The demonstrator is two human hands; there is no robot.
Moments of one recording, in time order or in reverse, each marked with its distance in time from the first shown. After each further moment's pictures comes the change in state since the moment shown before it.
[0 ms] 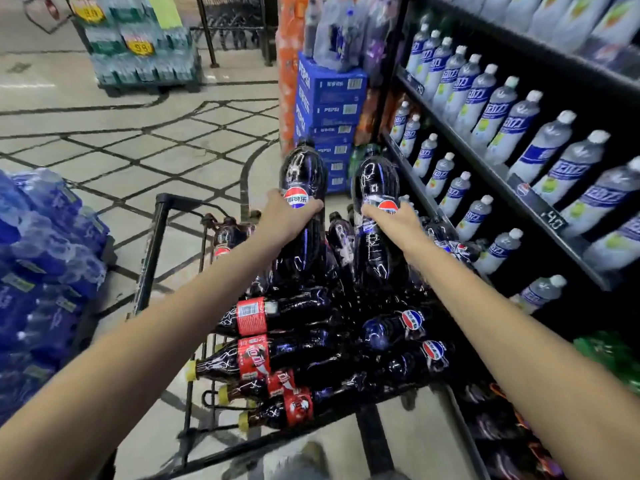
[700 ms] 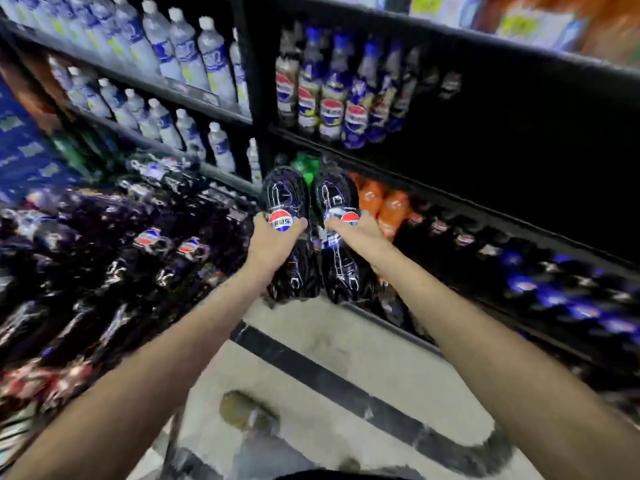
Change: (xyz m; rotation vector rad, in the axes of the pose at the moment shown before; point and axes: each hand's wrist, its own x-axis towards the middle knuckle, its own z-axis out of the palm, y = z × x) left_hand -0.362 -0.038 0.316 0.124 -0.688 0.198; right_hand -0.377 0.256 -0.260 0.202 0.636 0.356
